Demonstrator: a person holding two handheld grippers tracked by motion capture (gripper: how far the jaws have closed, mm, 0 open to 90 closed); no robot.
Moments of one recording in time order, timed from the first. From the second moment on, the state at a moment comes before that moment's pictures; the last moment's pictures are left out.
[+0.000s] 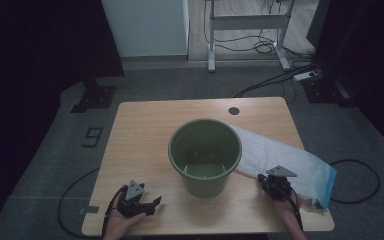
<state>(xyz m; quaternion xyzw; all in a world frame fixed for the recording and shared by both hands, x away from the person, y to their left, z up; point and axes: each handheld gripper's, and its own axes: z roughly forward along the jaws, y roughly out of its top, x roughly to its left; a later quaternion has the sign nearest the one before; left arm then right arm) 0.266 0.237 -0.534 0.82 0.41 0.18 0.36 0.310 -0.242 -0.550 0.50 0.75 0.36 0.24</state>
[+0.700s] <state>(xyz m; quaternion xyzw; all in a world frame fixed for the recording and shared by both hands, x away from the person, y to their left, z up) 0.267 0.233 -0.537 0.82 0.41 0.18 0.36 0.294 -0.223 -0.539 0.46 0.77 0.36 0.27</state>
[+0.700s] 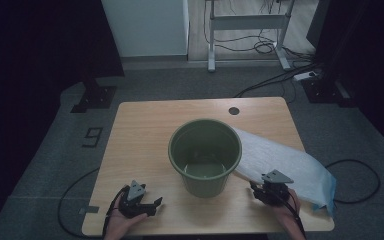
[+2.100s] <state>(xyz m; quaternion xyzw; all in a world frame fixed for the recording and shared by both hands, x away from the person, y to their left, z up) 0.274 0.243 -0.537 0.80 0.43 0.18 0.38 0.331 -0.247 -0.411 0.53 0.60 0.50 0.34</state>
